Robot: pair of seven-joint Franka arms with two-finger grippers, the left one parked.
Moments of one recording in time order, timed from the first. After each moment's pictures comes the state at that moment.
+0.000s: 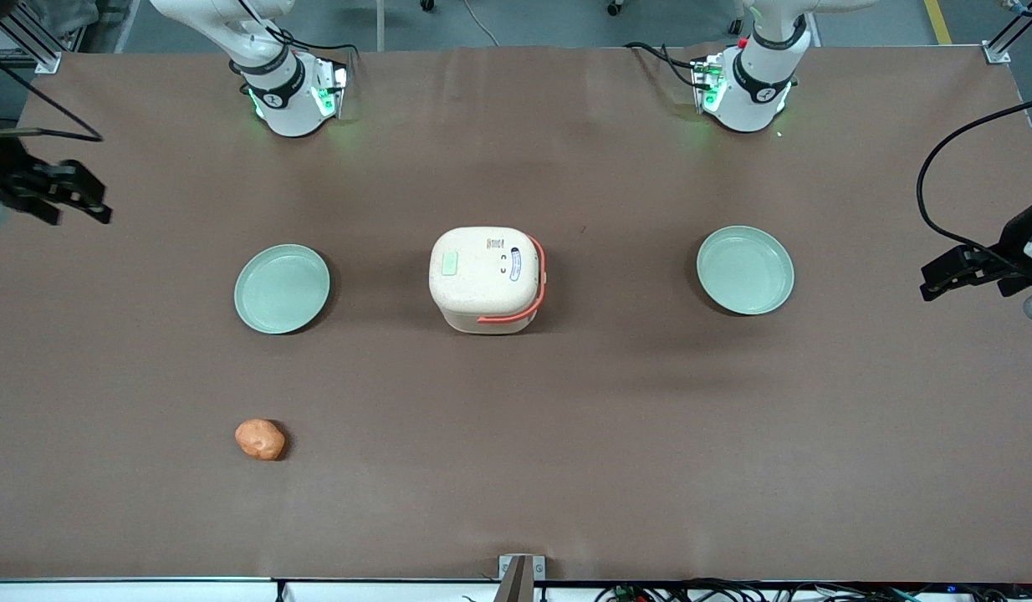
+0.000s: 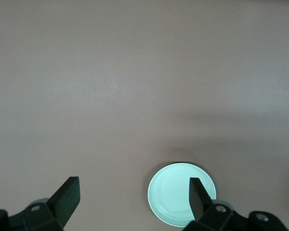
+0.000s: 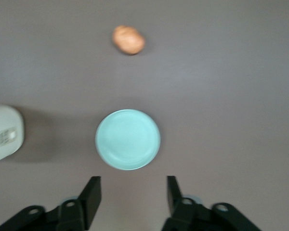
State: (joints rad) arm 0.08 -0.05 -0.05 -1.64 0.01 1.56 -0.04
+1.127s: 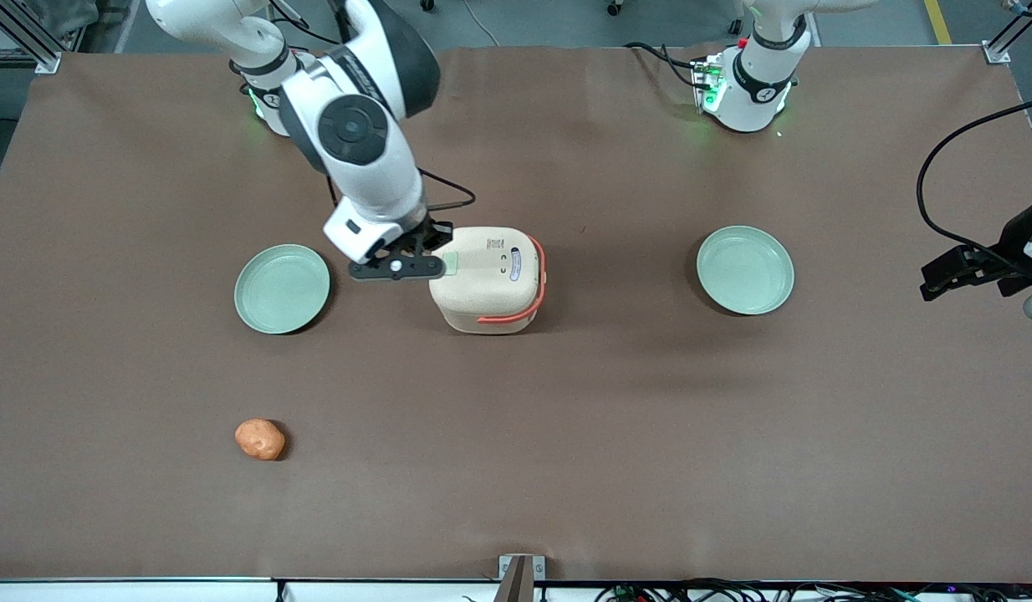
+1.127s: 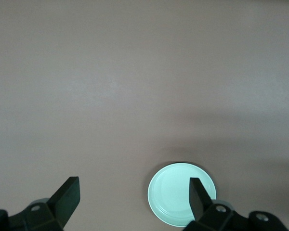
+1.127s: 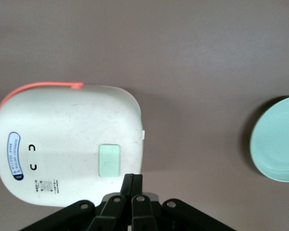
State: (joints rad) arm 0.67 0.31 -0.04 -1.65 0.06 1.87 0.57
